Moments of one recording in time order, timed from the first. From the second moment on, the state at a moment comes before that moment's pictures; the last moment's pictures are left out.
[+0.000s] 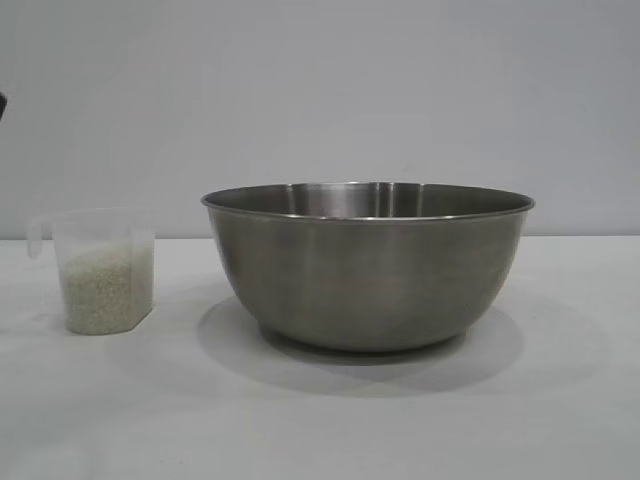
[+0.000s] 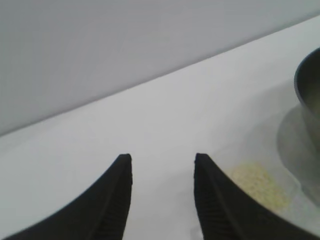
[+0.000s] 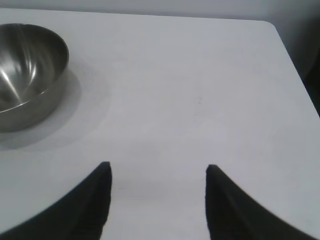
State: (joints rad) left arm -0.24 1.51 -0.19 -0.01 -0.96 0.16; right arm 0.09 -0.02 -0.49 -0.02 1.14 -0.02
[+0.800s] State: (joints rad) left arm -0.24 1.96 -0.22 0.00 -1.14 0.13; right arm 0.09 -0.02 -0.49 -0.01 1.14 -0.02
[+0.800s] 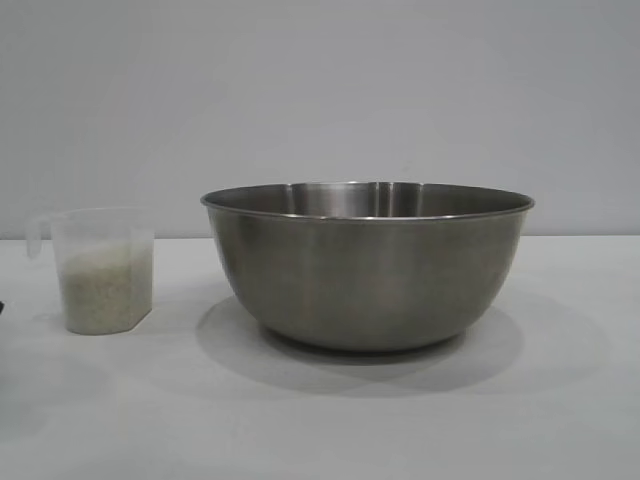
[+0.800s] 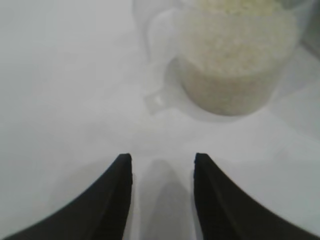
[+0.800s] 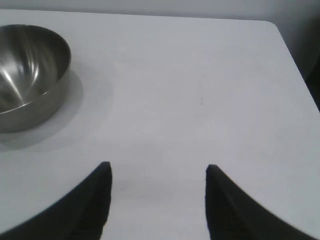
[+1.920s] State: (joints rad) left arm -0.24 2.05 -0.40 0.00 -1.15 0.13; right arm 0.09 -0.02 -0.49 -0.01 1.14 -0.02
